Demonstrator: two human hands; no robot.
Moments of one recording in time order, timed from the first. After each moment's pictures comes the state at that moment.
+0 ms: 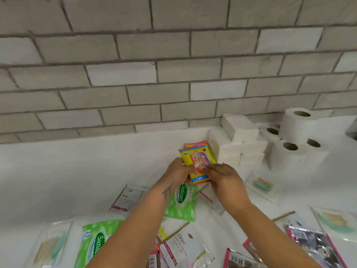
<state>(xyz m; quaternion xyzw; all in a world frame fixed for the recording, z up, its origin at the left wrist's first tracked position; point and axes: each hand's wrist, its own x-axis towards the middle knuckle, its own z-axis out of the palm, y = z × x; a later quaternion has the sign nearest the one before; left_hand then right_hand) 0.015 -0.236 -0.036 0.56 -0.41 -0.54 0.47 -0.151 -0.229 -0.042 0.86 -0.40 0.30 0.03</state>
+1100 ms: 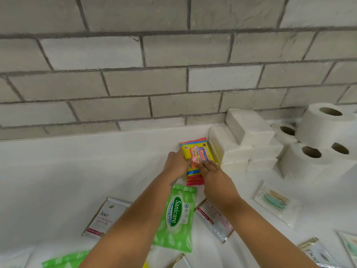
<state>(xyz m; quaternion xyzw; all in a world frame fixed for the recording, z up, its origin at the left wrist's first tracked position) 0.035 -0.355 -0.092 0.73 -0.55 -0.29 0.28 -0.116 -0.313 -0.075 0.87 -0.48 0.07 -0.07</state>
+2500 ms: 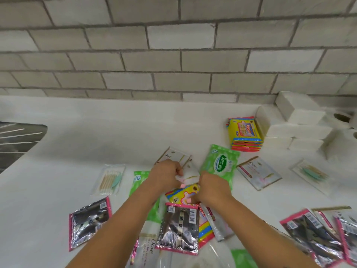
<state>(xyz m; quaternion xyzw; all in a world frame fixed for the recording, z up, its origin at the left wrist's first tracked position) 0.109 -0.091 -0.059 0.80 -0.57 -0.18 0.10 -0.039 -0.133 -0.059 0.85 -0.48 -0.06 -0.19</state>
